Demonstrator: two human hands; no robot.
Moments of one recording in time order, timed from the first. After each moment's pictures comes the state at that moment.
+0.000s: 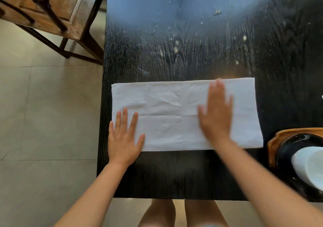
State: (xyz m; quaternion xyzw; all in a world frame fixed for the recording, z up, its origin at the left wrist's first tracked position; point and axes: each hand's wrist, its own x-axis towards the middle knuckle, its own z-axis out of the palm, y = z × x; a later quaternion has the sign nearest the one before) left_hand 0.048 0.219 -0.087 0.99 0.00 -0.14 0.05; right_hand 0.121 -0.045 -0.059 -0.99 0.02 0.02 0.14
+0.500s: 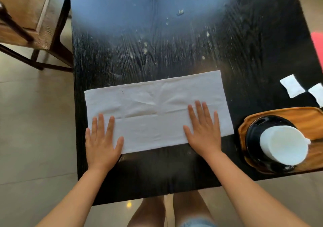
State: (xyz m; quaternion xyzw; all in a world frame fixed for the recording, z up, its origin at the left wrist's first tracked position) left_hand 0.047 0.219 -0.089 0.99 0.00 -0.14 0.06; right_hand 0.054 -0.095 -0.081 -0.99 0.00 0.14 0.02
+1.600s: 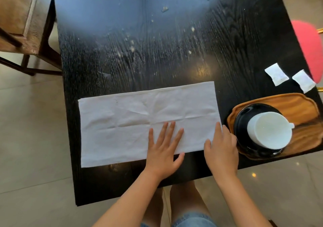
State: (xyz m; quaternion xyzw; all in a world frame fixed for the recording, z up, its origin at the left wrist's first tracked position) left_hand 0.001 0.058 -0.079 0.95 -0.25 -0.18 0.10; right_hand -0.009 -0.107 -0.016 -0.94 0.27 0.18 0.08
